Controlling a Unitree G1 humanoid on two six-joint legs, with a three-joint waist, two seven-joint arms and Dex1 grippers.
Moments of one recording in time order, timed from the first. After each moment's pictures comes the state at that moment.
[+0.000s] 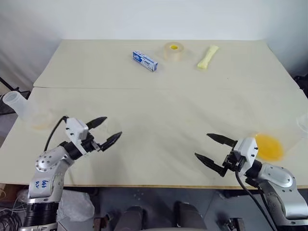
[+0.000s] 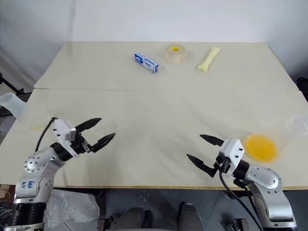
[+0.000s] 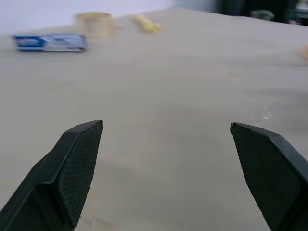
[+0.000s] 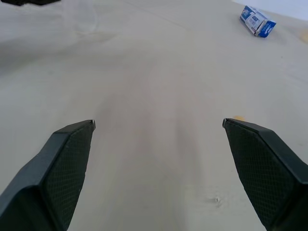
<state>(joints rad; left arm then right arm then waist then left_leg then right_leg) -0.10 0.53 0.31 -0.13 -0.48 0.15 -0.72 0.05 -0.57 -0.13 -0.23 0.43 0.01 0.93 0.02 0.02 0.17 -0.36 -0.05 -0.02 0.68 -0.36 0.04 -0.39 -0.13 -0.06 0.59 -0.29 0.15</state>
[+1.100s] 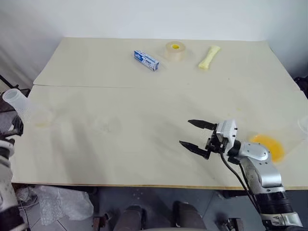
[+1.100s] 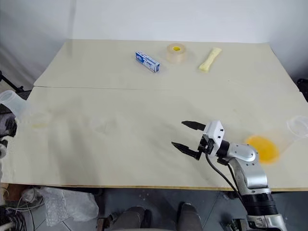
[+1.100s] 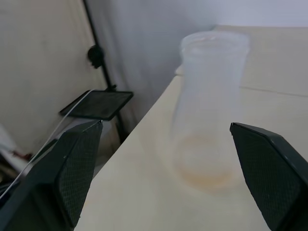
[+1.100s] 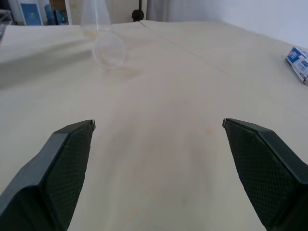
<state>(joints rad) -0.17 0.64 0.71 0.09 -0.38 0.34 -0.08 -0.24 -0.51 -0.01 -0.07 0.43 0.03 1.03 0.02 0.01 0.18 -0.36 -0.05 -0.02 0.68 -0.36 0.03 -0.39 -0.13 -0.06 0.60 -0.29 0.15</state>
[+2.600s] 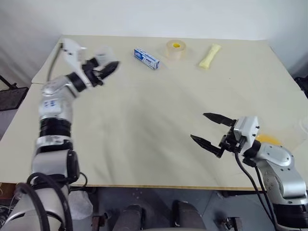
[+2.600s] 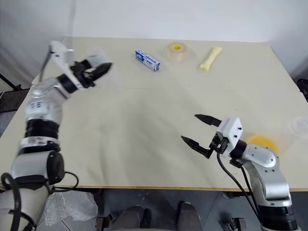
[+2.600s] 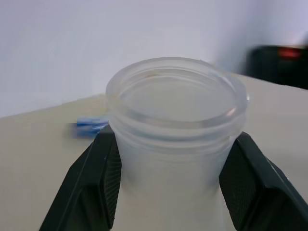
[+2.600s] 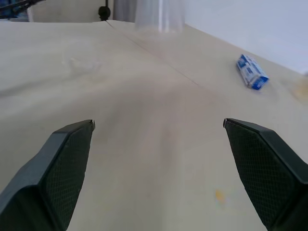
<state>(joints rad) -1.08 0.47 0.15 0.77 -0.32 0.11 -0.95 -0.09 -0.59 -0.17 -0.32 0.47 0.13 0.90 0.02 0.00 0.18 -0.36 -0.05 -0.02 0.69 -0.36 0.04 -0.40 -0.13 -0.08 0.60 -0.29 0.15</state>
